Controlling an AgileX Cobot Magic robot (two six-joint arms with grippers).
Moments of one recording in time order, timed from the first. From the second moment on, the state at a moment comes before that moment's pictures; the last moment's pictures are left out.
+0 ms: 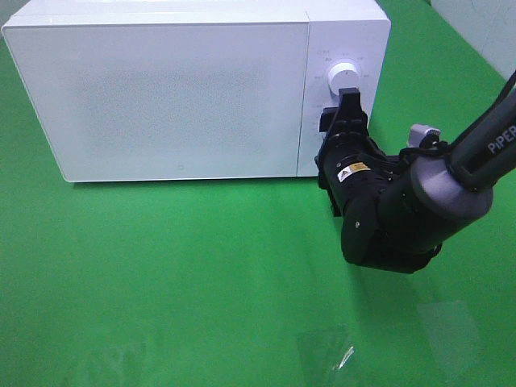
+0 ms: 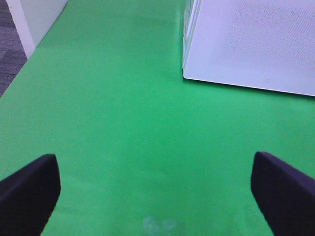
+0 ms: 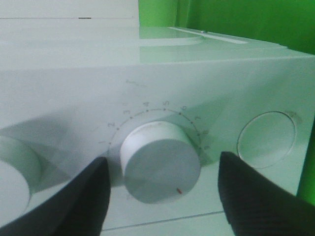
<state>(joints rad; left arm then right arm) 0.07 0.00 -0.52 -0.05 1.08 -0.05 0.65 2.12 -0.80 0.68 -1.20 1.27</state>
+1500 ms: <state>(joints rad) 0.07 0.00 -0.52 -0.05 1.08 -0.05 0.65 1.55 -0.52 0.49 -0.80 0.32</state>
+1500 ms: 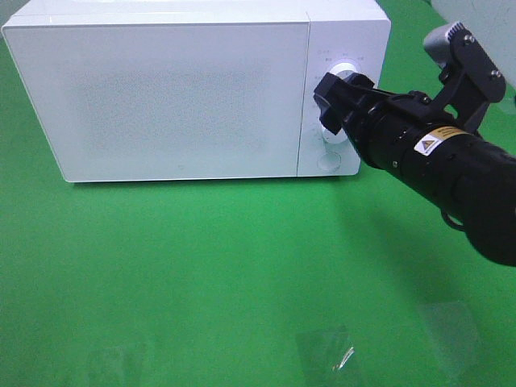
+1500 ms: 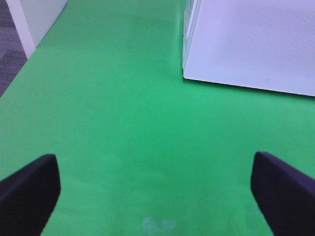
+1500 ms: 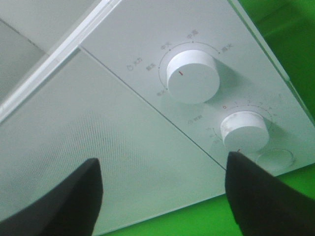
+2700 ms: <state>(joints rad) 0.07 0.00 -0.52 -0.05 1.08 -0.05 0.46 0.65 -0.70 -0.04 0.90 -0.05</state>
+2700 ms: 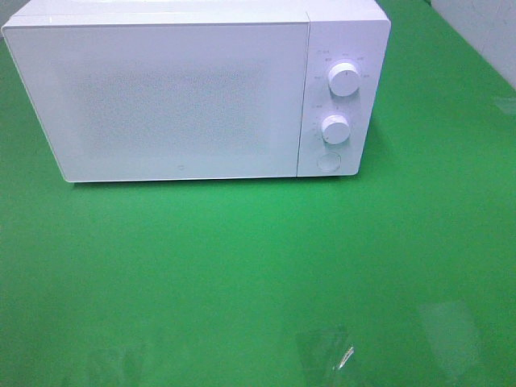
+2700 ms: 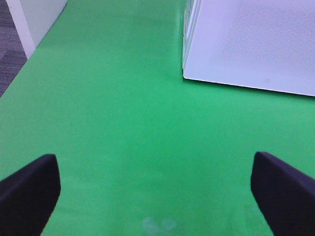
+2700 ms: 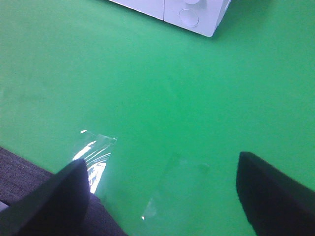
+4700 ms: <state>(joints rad) 0.07 0.00 -0.52 -0.05 1.08 -0.05 0.10 0.00 -0.50 -0.07 0.97 0.01</state>
